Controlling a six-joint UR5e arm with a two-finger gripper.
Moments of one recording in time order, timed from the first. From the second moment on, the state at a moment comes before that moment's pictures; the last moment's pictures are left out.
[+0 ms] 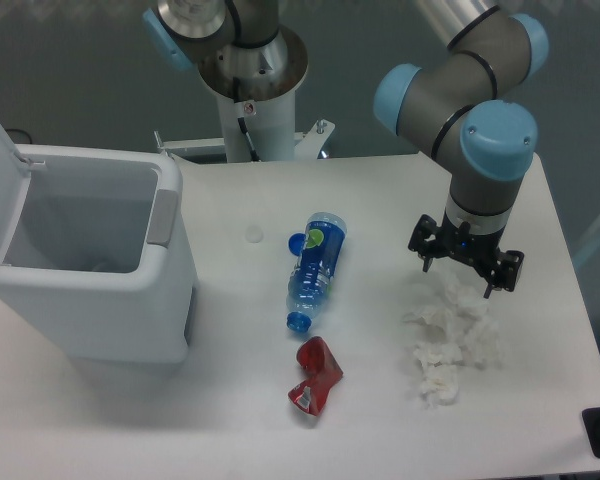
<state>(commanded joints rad) 2.70 -1.98 -1.52 -1.08 1.57 1.23</state>
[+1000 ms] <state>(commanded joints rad) 2.50 -1.94 -1.67 -1.08 1.56 0.97</state>
